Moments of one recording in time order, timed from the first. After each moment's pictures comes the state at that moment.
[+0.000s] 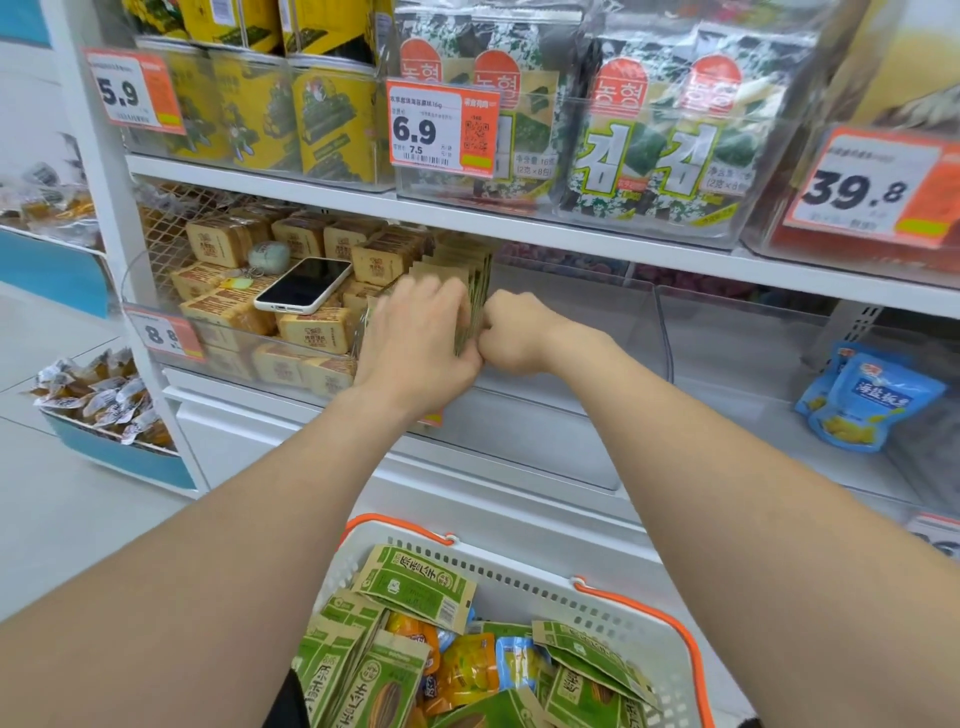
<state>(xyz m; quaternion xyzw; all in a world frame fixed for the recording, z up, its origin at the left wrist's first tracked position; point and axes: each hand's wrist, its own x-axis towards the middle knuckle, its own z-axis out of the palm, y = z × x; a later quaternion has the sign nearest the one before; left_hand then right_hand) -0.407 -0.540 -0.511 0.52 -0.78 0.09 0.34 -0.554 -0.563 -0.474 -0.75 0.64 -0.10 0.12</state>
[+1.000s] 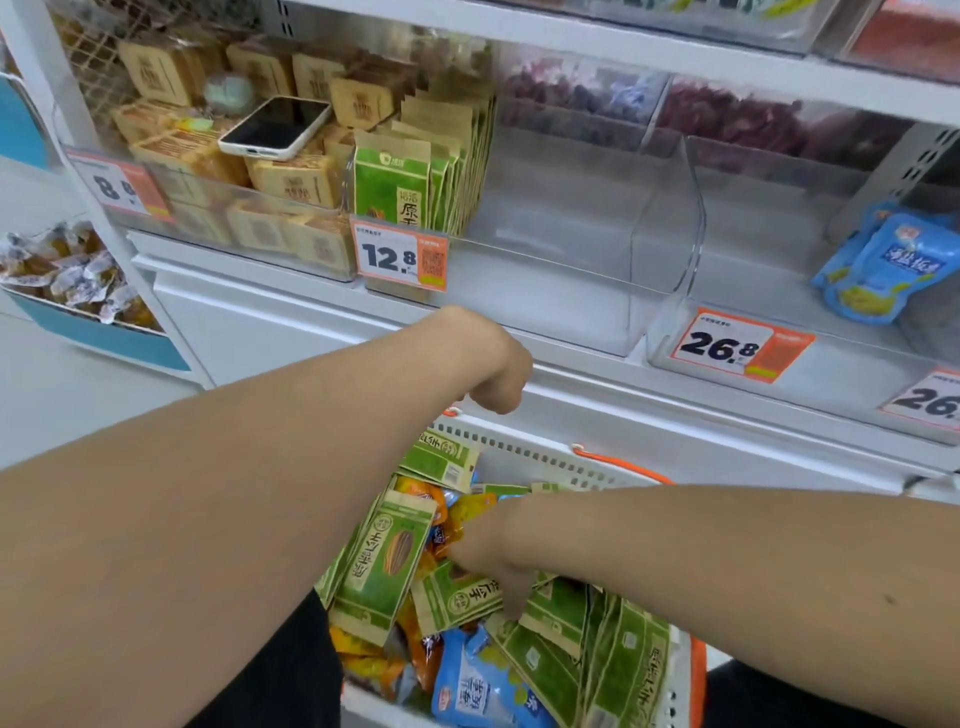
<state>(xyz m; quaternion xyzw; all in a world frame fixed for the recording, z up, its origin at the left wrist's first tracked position) -0.464 -0.503 -0.581 0.40 -0.86 -0.08 -0.31 -0.510 -0.394 -0.716 -0.85 0.27 0.45 0.10</state>
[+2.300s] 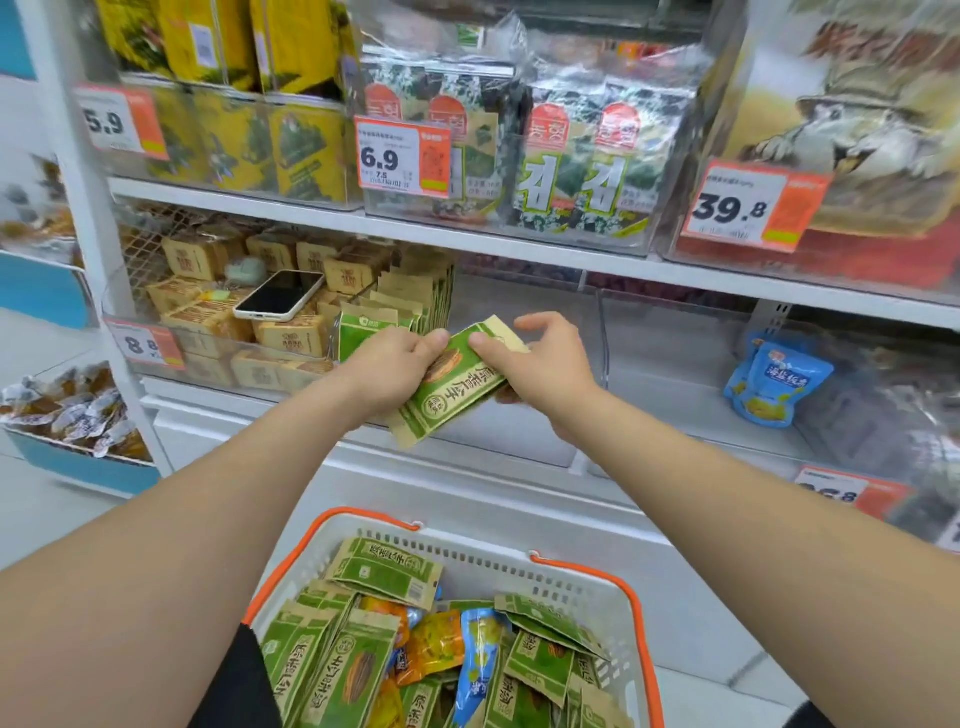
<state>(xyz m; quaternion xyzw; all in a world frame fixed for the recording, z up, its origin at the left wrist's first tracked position) -0.401 -0.505 -0.495 0.53 -0.73 -0.34 0.28 -0.585 -0.468 -0.497 -0.49 0.62 -0.52 0.32</state>
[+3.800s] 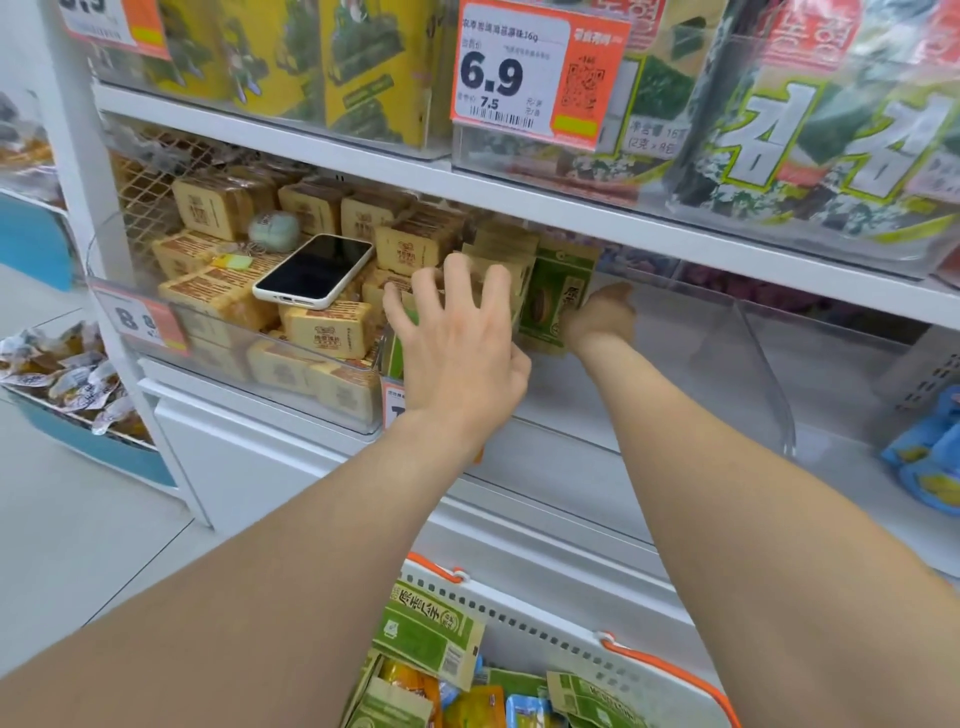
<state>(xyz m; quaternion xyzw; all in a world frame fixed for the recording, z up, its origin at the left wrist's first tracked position) -0.422 -0.597 -0.547 0.60 -0.70 0.17 0.35 -0.585 -0.695 -0.535 -0.45 0.83 -0.31 0.12</state>
